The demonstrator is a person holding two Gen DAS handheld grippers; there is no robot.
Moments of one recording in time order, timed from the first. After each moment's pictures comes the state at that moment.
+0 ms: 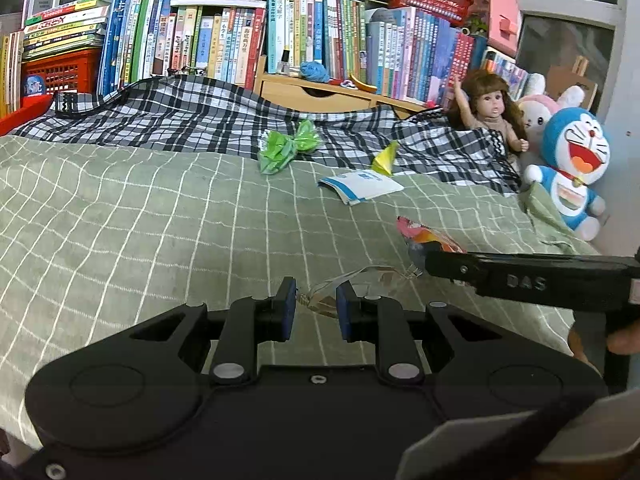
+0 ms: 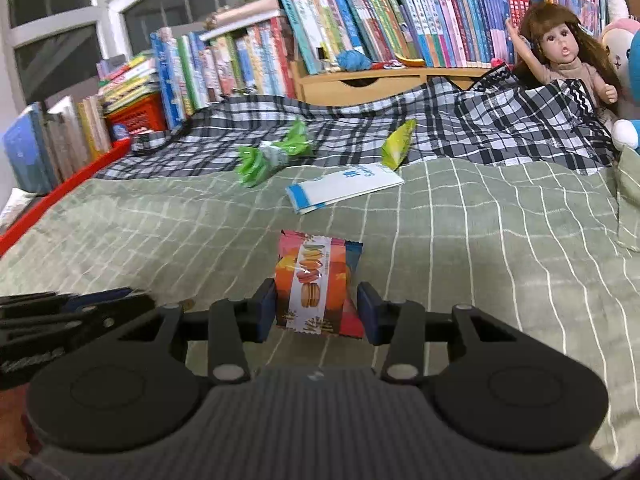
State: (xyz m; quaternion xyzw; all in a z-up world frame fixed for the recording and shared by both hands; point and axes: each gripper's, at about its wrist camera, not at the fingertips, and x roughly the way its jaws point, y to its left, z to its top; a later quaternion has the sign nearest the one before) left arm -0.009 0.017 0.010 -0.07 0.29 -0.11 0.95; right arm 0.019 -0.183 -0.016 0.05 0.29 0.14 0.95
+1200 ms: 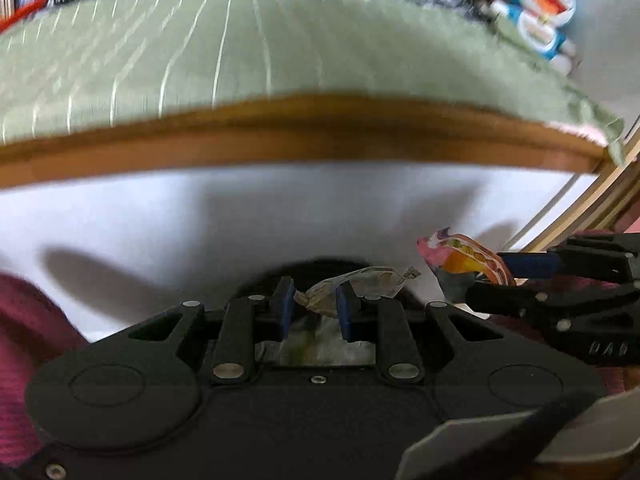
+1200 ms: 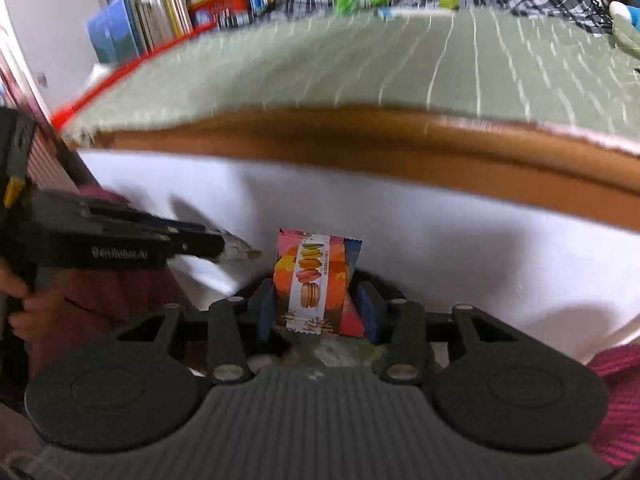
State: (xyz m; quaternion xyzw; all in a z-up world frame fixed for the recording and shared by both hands) left arm -0.157 0.024 -0.081 -0.01 0.46 -0.13 0.88; right arm -0.164 -0.160 -0.112 -0.01 0.41 0.21 0.89
